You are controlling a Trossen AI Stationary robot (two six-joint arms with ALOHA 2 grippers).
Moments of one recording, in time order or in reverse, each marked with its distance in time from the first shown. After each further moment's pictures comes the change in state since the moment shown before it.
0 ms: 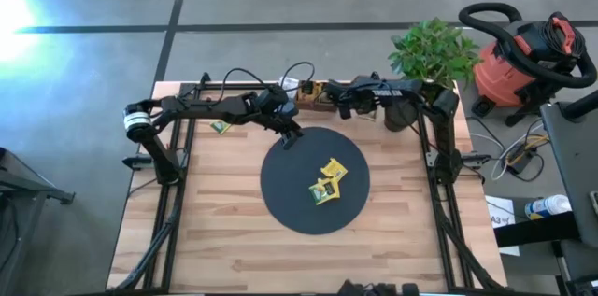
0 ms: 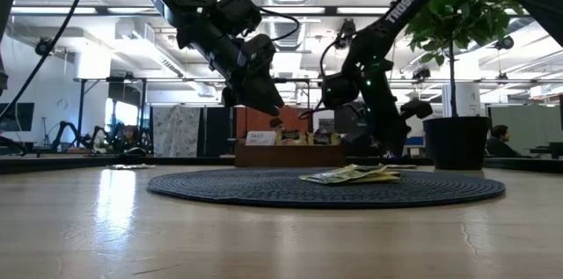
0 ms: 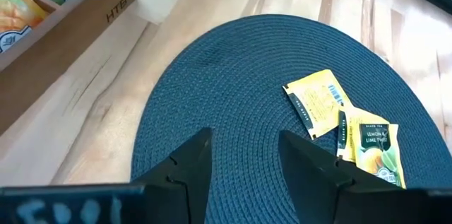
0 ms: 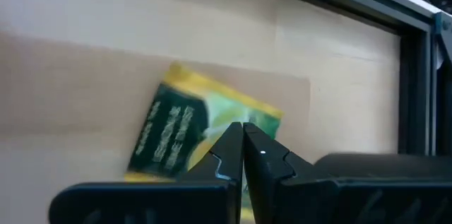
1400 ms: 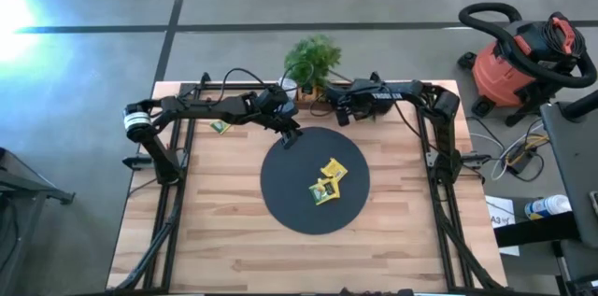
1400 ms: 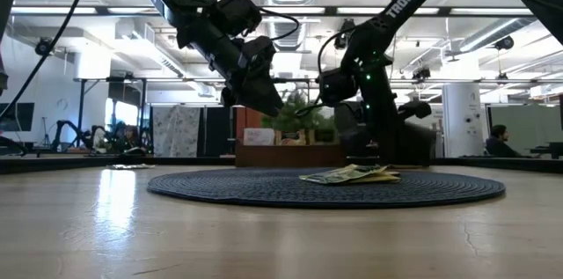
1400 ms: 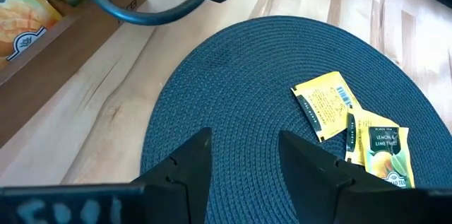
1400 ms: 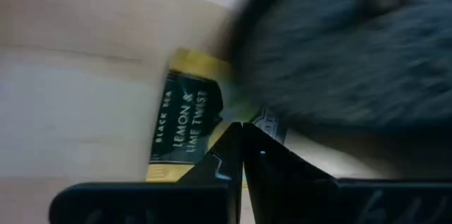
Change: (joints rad) left arm 0.000 0.000 0.000 0.000 -0.029 -0.001; right arm 0.042 -0.018 -0.010 -0.016 -0.104 -0.043
